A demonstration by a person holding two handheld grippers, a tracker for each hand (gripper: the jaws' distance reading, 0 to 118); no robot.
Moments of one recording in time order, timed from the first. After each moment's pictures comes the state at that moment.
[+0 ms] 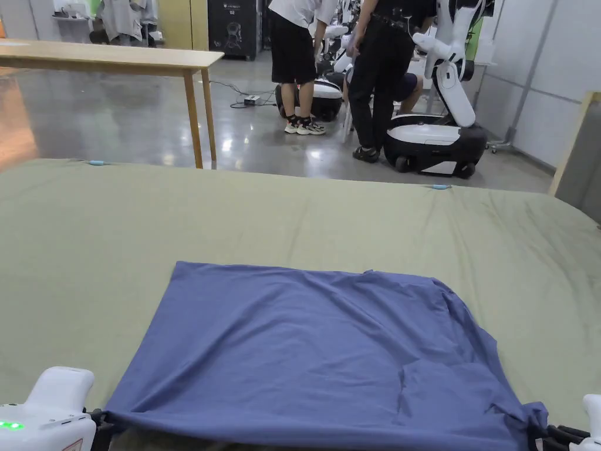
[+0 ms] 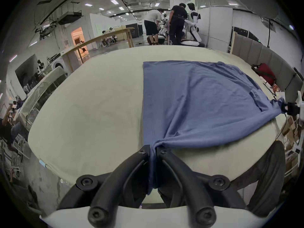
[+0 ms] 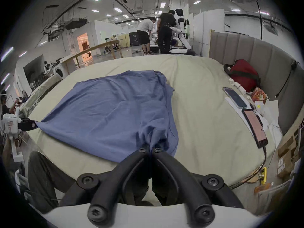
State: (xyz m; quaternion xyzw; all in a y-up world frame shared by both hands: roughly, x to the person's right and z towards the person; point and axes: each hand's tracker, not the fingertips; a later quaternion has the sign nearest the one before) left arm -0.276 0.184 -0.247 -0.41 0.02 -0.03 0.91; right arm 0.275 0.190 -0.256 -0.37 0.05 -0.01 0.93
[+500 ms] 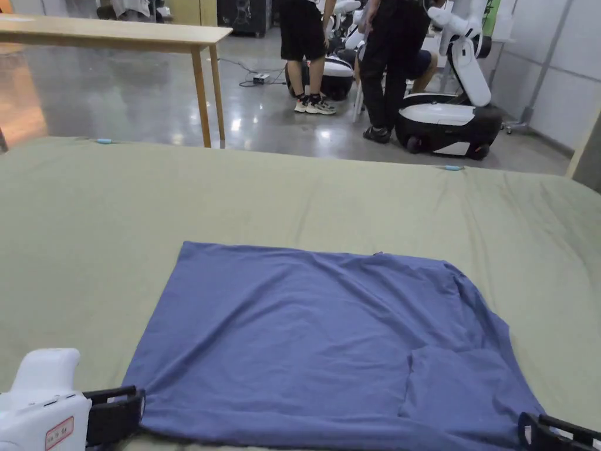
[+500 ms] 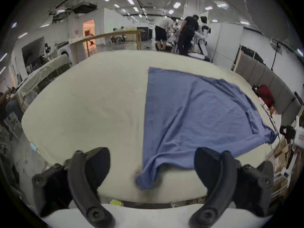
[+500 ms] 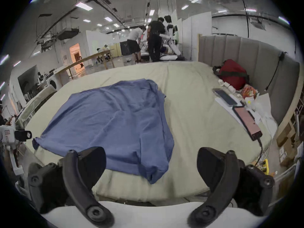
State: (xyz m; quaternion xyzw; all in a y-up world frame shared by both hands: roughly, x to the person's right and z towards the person) left arm -0.278 0.196 -0.233 -0.36 0.05 0.06 0.93; right arm 0.263 0.201 -0.229 -0.32 -0.01 -0.03 0.95
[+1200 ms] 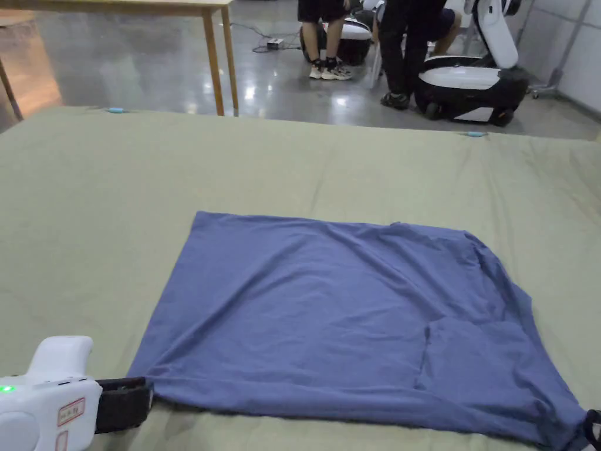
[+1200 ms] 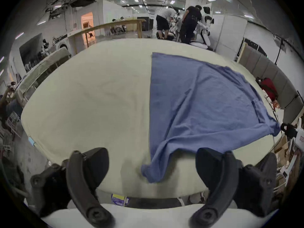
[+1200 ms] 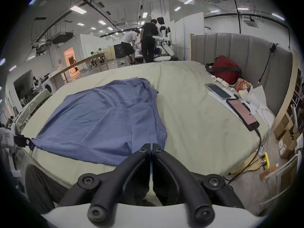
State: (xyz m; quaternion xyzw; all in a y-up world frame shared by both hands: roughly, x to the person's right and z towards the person) left arm -0.287 0.163 -0.248 -0.43 0.04 0.05 0.90; right arm 0.274 0.174 -0.226 -0.32 -0.03 -0.04 0.95
